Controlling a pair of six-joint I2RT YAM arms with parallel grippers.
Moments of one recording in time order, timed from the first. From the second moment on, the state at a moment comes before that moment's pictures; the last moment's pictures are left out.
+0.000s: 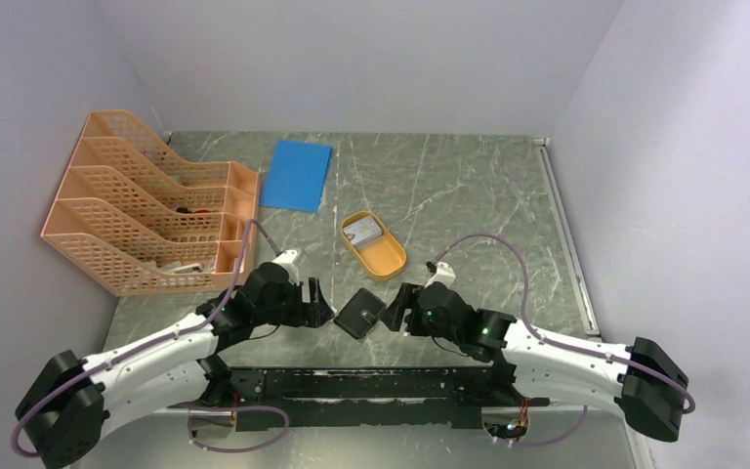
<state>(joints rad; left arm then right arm) -0.77 0.87 0.35 -0.15 0.06 -0.67 1.03 0.86 0.33 -0.12 0.22 0.99</state>
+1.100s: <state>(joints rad) -0.99 1.20 0.36 0.17 0.11 -0.75 0.92 1.43 0.56 0.04 0.07 0.89</state>
